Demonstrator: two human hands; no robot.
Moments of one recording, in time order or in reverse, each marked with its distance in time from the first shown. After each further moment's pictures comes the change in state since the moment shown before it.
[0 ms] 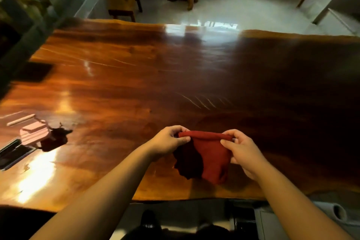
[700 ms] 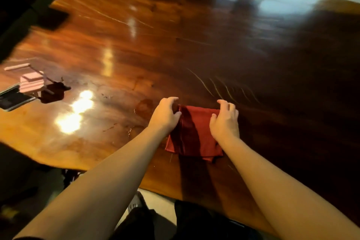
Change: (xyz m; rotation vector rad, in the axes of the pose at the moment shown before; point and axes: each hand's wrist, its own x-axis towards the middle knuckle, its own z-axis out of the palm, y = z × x) left_hand 0.122 -0.052 0.025 0.485 0.677 -0.144; right_hand 0.193 0.037 0.025 -0.789 0.057 -0.413
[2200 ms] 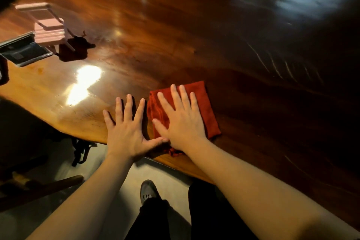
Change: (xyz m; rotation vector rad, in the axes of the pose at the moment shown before) left_hand -0.108 -0.224 -0.061 0.666 0.134 -0.007; right_hand -0.093 -0.130 0.189 -0.442 -0.129 -0.700
